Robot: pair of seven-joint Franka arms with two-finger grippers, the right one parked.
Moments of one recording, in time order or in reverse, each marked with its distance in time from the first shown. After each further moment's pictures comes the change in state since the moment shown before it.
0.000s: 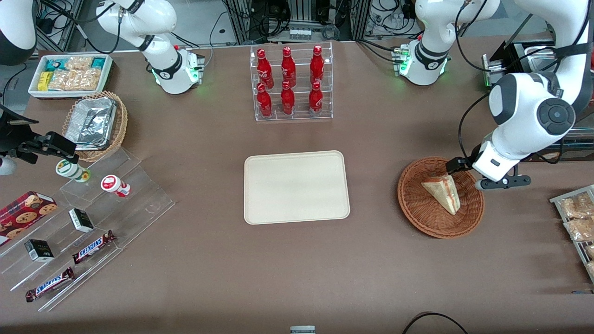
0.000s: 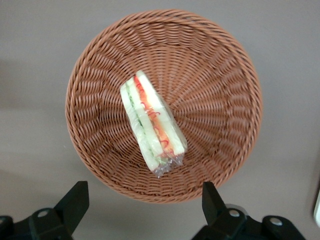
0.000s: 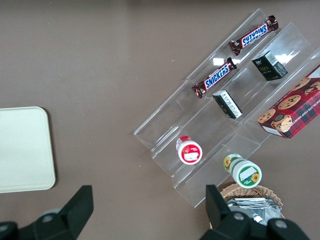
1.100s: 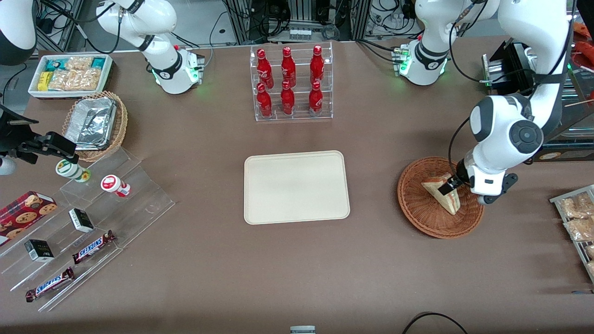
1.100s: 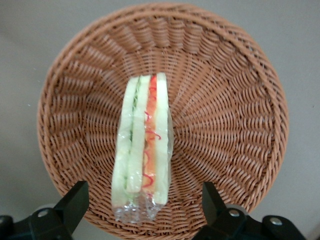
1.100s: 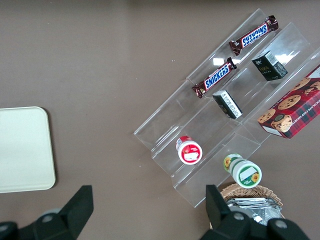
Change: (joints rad) arm -0.024 0.132 -0.012 -0.009 -0.001 0.145 -0.486
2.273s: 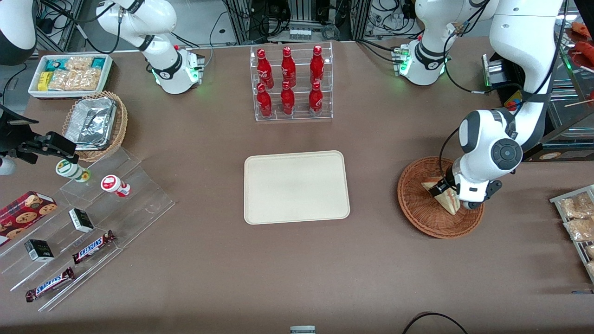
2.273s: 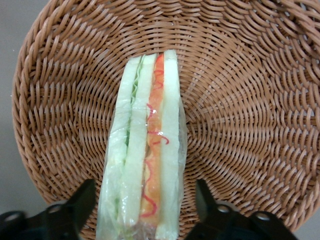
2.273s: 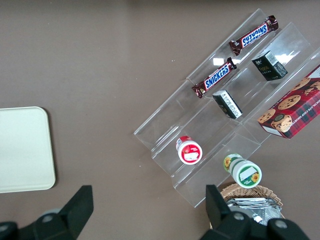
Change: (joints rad) arm -0.007 0.096 0.008 0.014 0.012 0.007 0.000
